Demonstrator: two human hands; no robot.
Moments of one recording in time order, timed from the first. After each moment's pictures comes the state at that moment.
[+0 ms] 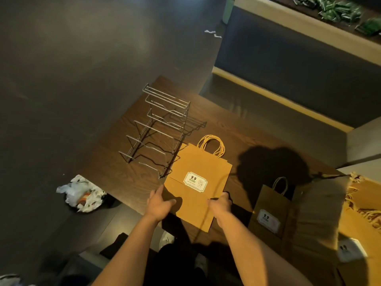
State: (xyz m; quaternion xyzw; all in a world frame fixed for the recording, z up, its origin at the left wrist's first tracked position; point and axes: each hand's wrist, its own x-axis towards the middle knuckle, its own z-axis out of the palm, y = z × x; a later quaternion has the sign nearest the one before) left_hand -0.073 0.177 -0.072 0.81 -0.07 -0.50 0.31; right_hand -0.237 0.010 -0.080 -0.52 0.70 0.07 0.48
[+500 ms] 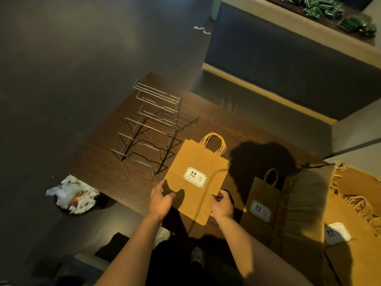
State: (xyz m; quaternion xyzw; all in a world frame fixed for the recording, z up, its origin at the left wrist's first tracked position) left_hand -0.089 0.171 -0.155 0.75 -0.02 -0.50 0.43; right_hand -0.276 0.018 -0.089 -0.53 0.70 0.00 0.47
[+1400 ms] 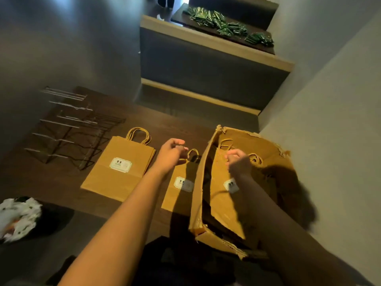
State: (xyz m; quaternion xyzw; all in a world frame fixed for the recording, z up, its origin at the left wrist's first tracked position) left_hand -0.332 -0.010 0.144 0.62 -0.19 -0.52 0.55; right_hand -0.546 -0.129 0.117 -0.64 0.62 -0.25 0.38
